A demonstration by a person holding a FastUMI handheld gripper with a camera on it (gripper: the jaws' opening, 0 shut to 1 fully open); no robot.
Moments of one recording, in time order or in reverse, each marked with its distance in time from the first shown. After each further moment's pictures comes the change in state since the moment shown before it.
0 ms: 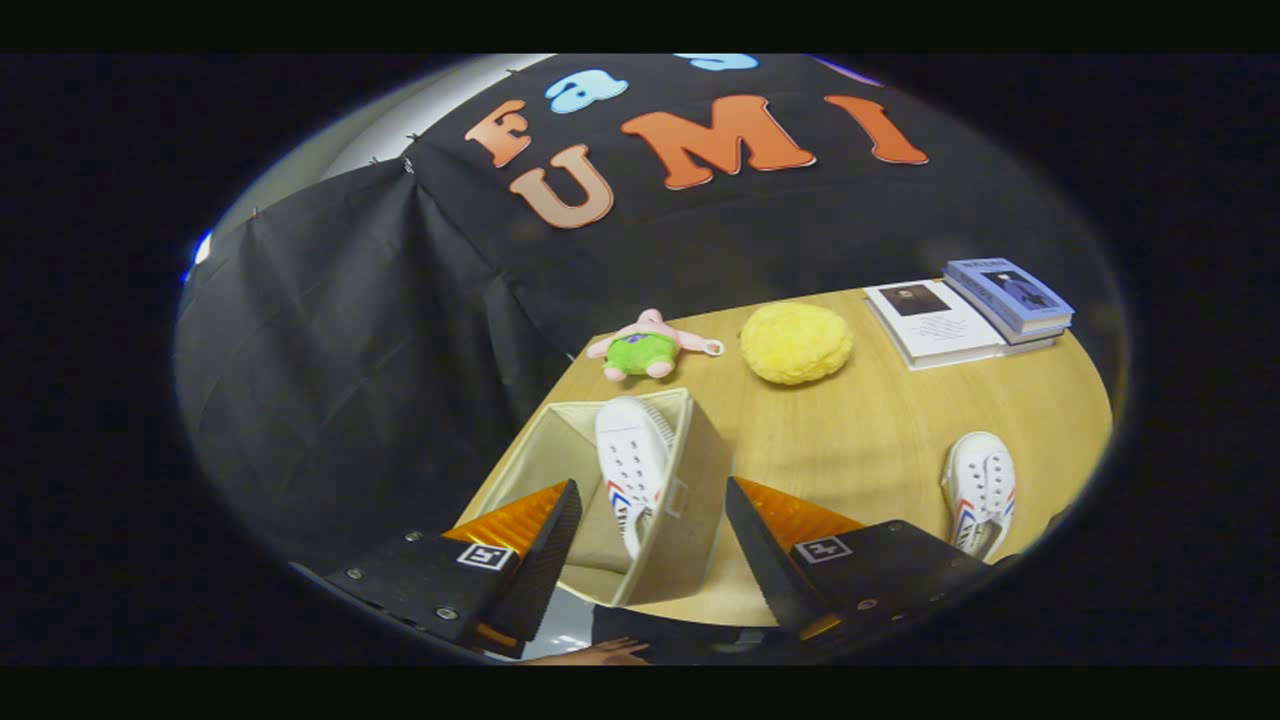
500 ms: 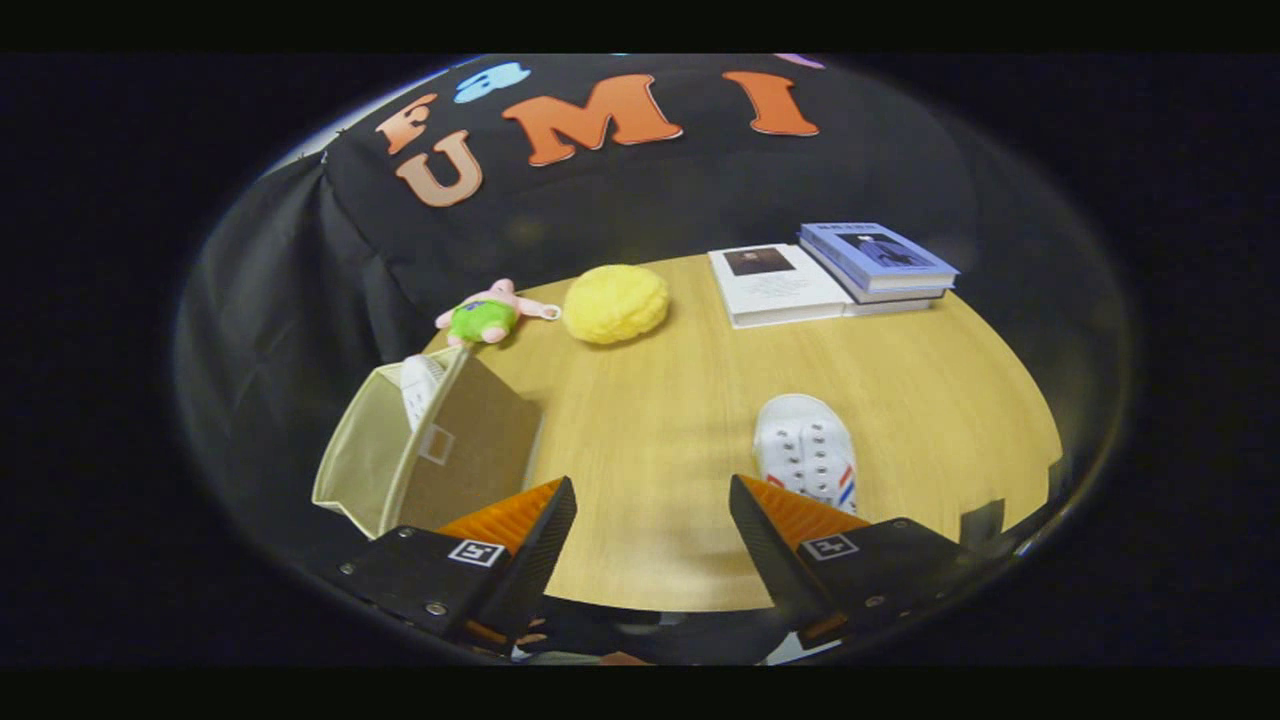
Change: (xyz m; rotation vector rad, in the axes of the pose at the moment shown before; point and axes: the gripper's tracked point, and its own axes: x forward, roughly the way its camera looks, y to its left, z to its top) arm -0.031 -0.173 -0.047 0.028 0.129 -0.294
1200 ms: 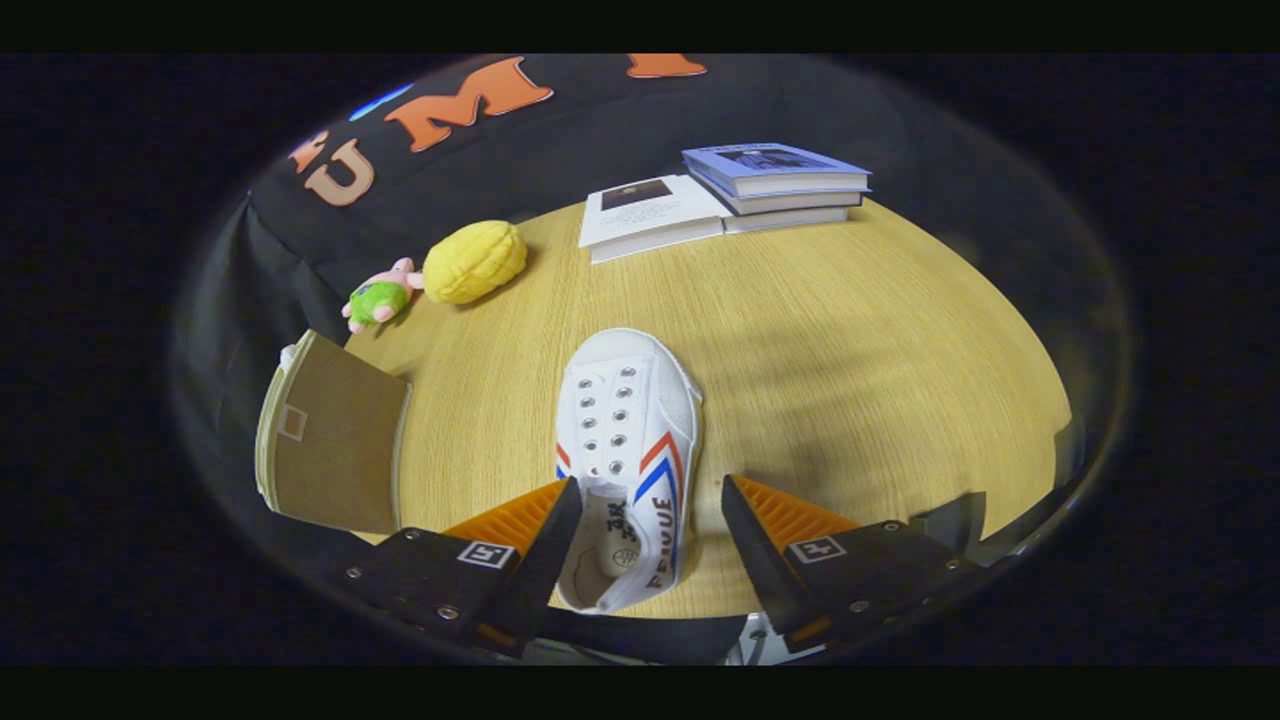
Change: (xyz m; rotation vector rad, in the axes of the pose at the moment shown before) arm 0.046 -0.119 -0.053 0.133 0.172 -0.027
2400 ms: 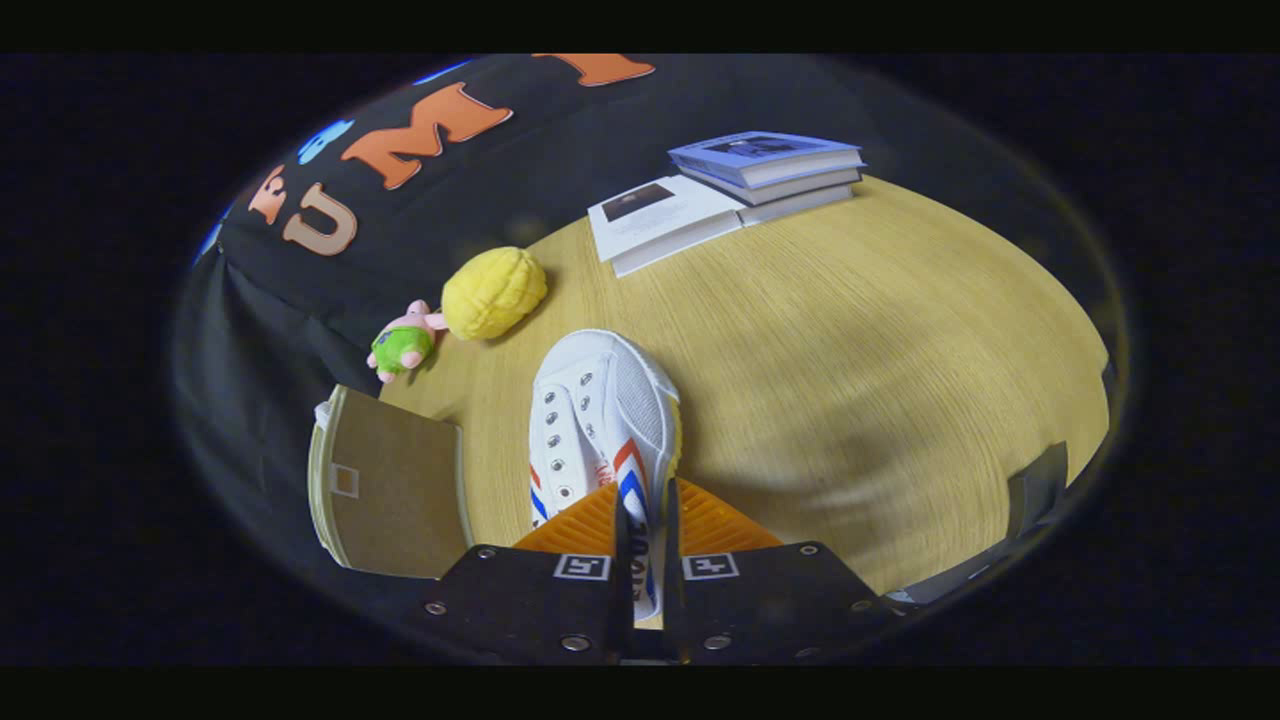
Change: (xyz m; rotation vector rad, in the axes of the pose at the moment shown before) arm -0.001 0.073 0.019 0.186 -0.057 0.106
